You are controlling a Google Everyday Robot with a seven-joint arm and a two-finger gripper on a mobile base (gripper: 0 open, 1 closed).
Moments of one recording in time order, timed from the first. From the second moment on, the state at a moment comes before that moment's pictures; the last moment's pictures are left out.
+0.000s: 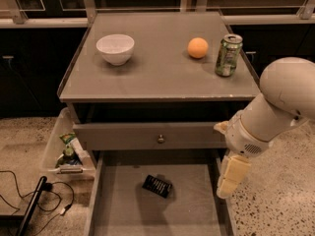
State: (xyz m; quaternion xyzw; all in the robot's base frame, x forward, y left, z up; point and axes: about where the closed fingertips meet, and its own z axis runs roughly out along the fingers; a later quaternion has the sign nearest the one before) arm 0.418 -0.172 0.760 -0.61 0.77 0.11 0.13
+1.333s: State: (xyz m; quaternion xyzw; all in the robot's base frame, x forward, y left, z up) arm 0.481 -0.124 0.536 -0.56 0.77 0.22 0.19
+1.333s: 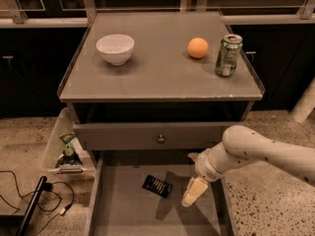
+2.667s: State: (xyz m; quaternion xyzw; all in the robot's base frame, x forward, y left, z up) arm 0.511 -0.083 0.430 -0.55 0.75 0.22 0.29
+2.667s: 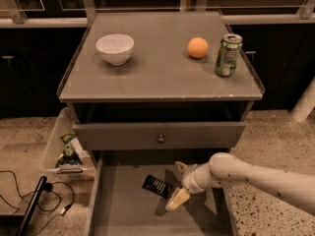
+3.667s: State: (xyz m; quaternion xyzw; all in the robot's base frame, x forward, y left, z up) arm 0.538 -0.054 0.353 -0.53 0.73 0.29 0.32
